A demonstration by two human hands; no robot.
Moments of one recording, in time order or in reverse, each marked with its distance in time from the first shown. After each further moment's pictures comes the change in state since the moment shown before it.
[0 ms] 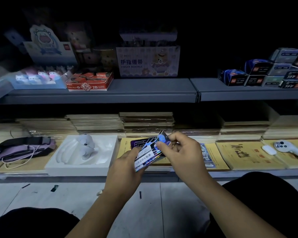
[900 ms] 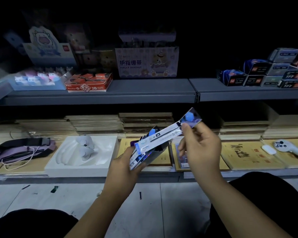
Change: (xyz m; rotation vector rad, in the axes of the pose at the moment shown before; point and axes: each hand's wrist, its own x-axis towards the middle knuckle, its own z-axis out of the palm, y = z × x) left_hand 0.002 -0.004 0.000 -0.276 -0.021 -0.148; right_hand 0.004 -0.015 -0.022 0.313 0.290 -0.028
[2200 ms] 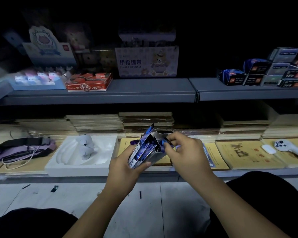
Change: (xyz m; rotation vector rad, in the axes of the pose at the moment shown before) left_hand -0.004 0.014 -0.003 -0.159 -0.003 0.029; right_hand -0.001 0.023 0.002 -0.645 -0.301 -0.088
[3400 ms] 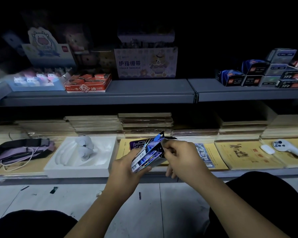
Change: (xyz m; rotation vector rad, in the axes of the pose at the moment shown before) left_hand 0.001 -0.012 0.004 0.140 -0.045 0.075; right_hand -0.003 -0.016 -0.009 0.071 -0.334 0.201
